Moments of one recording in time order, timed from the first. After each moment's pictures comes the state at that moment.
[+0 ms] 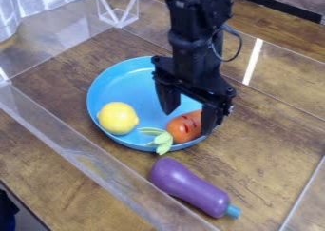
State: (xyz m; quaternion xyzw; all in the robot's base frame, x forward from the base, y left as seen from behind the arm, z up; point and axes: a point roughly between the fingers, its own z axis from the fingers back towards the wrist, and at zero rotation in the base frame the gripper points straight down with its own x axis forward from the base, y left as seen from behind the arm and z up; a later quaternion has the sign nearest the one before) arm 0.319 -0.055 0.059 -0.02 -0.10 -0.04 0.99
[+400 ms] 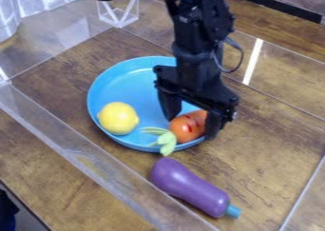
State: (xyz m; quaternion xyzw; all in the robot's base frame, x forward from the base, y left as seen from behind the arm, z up) arm 0.325 -0.064 0.050 -0.02 -0.10 -0.02 0.99
